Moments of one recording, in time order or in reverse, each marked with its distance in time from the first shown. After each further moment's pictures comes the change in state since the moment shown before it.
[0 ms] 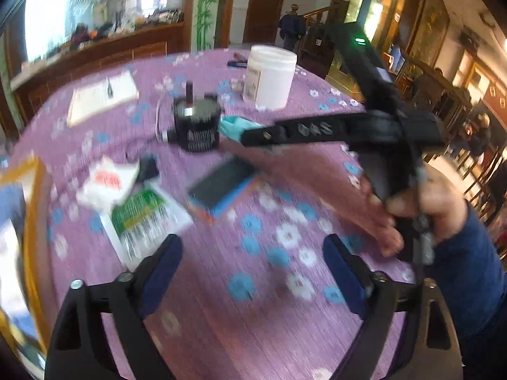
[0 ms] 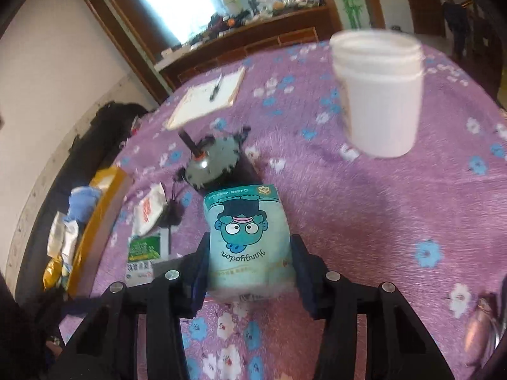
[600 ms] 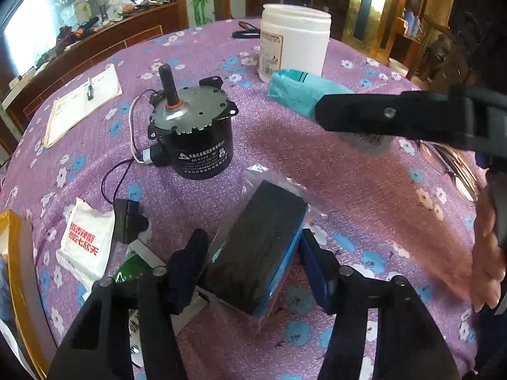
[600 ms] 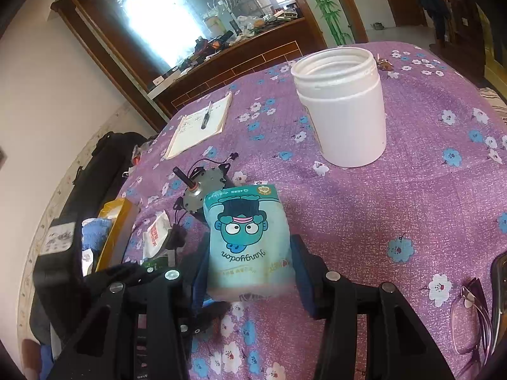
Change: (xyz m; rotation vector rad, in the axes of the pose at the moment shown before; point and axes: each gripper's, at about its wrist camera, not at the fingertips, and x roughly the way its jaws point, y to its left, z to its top) left arm 0.096 0.013 0.045 0.048 0.142 0.079; right arm -0.023 -0.018 0.004 0.106 -0.061 0.024
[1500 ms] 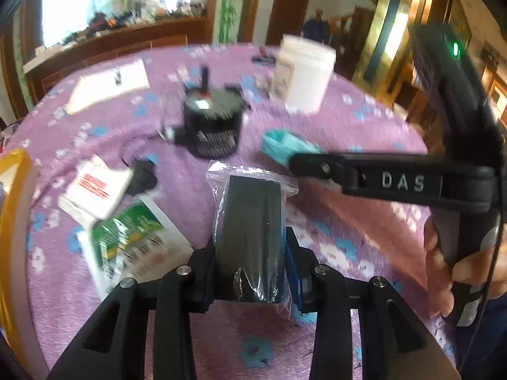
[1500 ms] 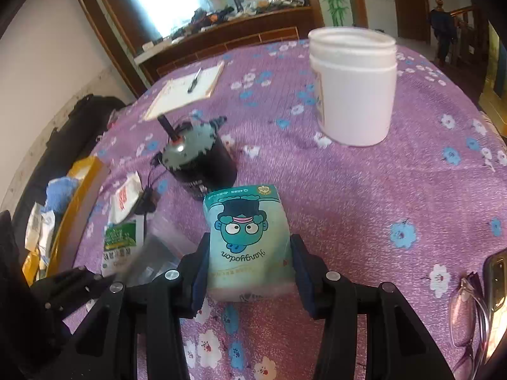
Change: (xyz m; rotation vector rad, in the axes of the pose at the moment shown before) left arm -0.037 0.009 -0.040 -0.172 -0.188 -0.038; right arm 0.024 0.016 -0.018 -0.122 0.079 -0.151
